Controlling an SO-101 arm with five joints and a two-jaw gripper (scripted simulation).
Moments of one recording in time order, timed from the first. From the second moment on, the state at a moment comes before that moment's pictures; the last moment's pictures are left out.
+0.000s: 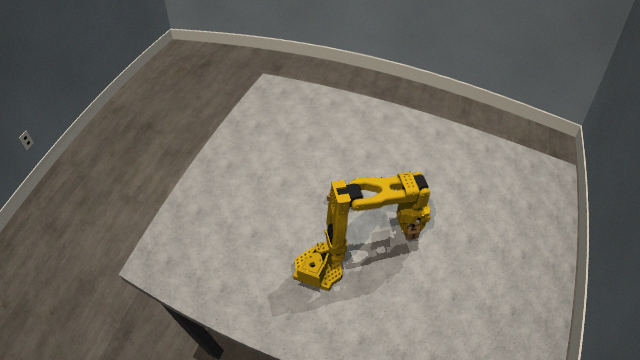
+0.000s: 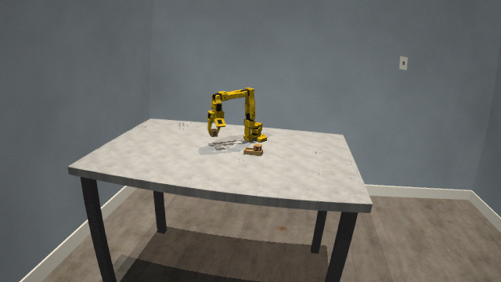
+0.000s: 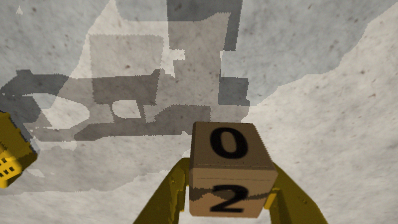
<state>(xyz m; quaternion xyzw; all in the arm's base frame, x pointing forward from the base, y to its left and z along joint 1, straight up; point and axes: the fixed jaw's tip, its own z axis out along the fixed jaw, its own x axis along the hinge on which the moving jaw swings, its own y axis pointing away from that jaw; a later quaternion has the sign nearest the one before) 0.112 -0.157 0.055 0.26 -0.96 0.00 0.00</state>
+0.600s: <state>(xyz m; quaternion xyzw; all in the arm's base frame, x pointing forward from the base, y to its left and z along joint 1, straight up) 0.115 -0.162 0.054 0.26 -0.96 0.01 0.00</state>
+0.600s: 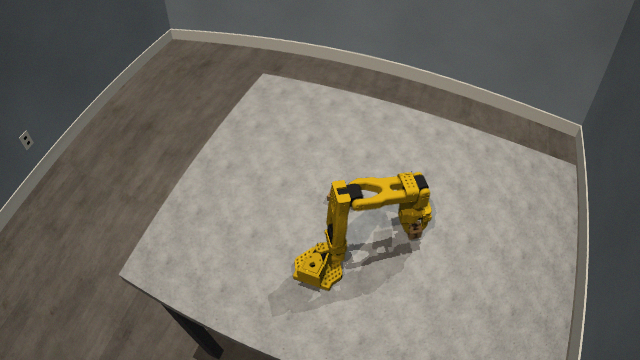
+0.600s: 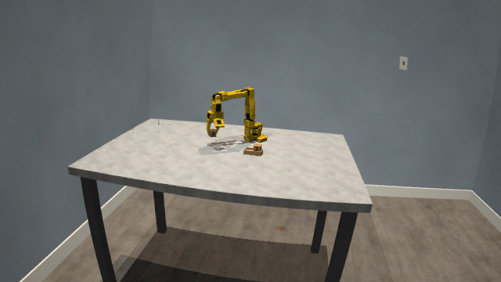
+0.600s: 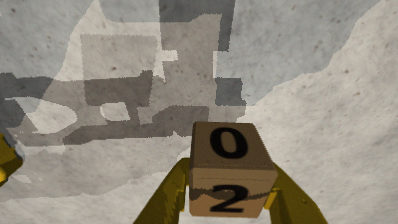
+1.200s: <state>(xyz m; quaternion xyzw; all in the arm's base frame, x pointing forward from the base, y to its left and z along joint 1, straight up) 0.116 -0.162 0.048 0.26 -0.96 0.01 0.00</state>
